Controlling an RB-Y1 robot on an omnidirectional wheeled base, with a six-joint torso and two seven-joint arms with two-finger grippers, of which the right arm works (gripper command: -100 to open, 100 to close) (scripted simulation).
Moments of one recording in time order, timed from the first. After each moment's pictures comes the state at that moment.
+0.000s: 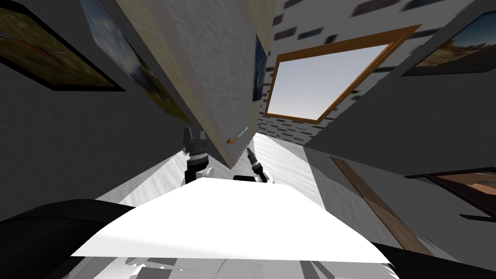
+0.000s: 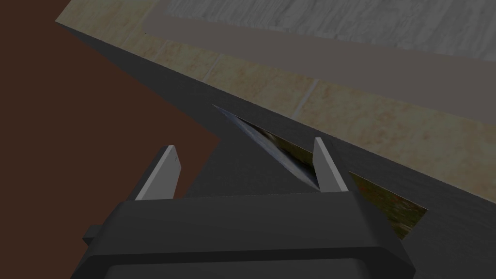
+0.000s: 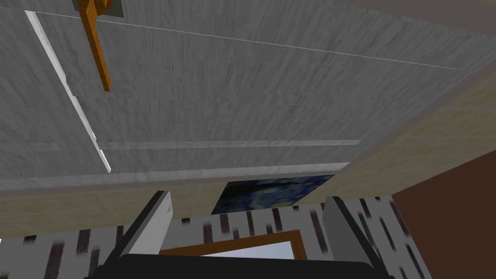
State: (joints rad) arm 0.14 -0.08 0.49 -1.35 0.22 -0.71 -0.11
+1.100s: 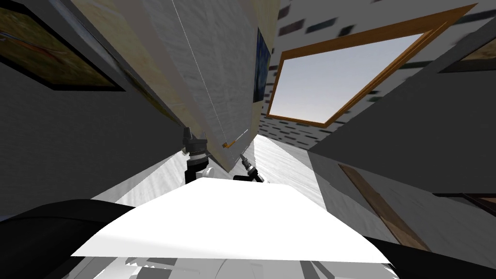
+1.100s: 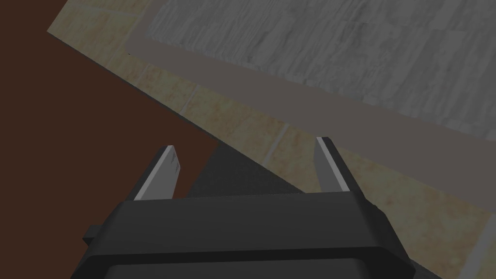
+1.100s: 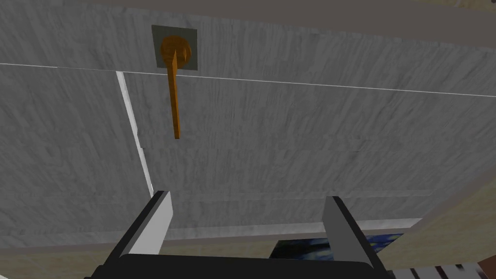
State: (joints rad) arm 0.05 -0.05 0.62 -1.09 0.25 -0.75 -0.16
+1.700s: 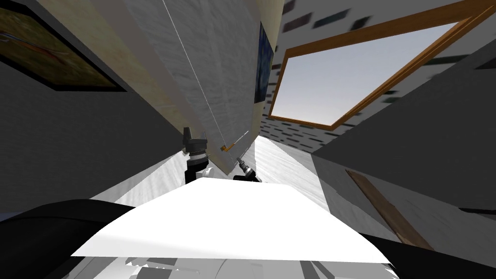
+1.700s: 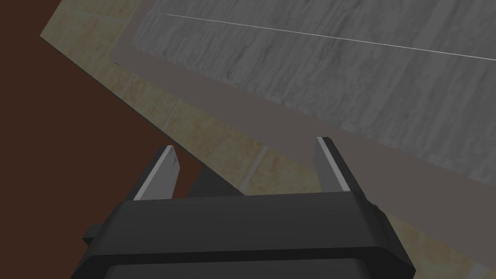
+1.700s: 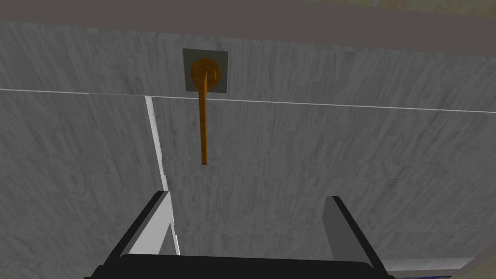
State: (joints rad) arm 0.01 -0.03 0.69 -0.96 0.27 -0.76 -0.18
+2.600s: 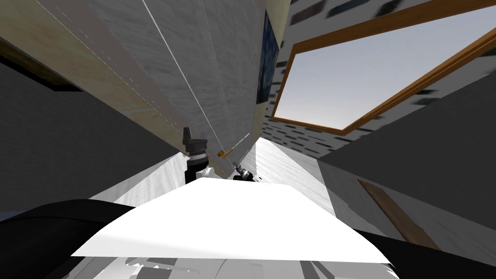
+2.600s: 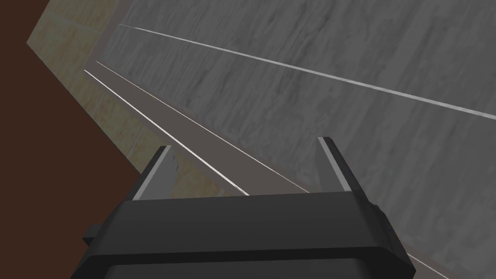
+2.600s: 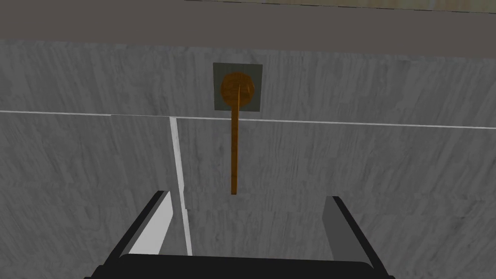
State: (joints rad) arm -0.05 0.02 0.77 -0.79 0.29 -0.78 -0.22
